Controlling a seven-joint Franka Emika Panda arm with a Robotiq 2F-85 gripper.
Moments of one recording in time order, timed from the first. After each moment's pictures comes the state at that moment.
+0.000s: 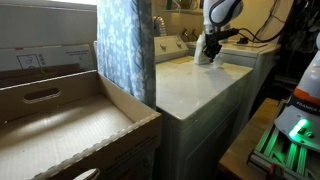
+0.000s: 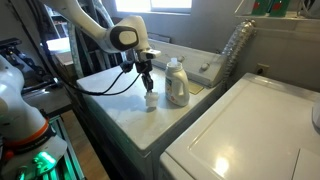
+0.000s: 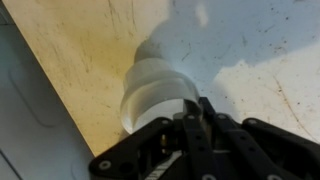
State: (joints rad) arm -0.16 -0.05 -0.06 -2.43 -0.39 2.39 0.40
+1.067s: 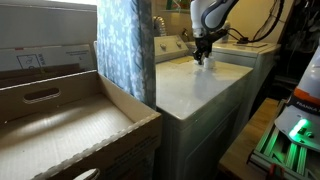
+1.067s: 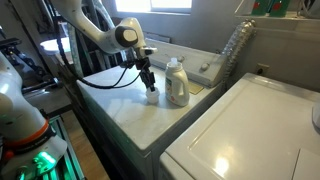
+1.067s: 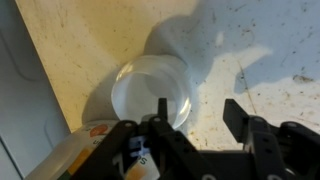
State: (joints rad) arm -0.07 0.03 -0.03 -2.37 -0.54 2.37 0.47
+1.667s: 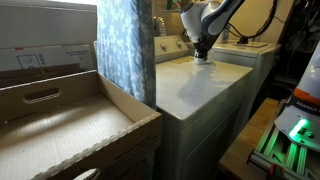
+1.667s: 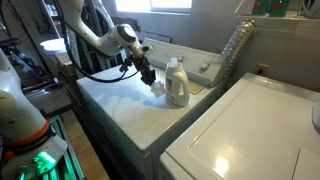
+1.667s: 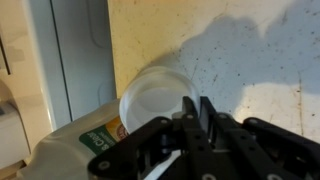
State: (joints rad) arm 0.01 0.07 -0.01 -2.32 -0.92 2.18 0.63
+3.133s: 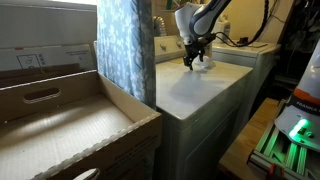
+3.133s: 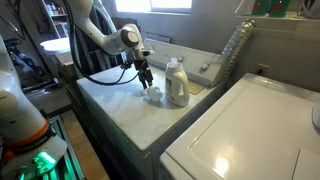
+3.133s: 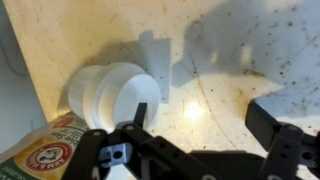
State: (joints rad) arm 0.03 0.16 0.00 -2.25 -0.60 2.25 0.63
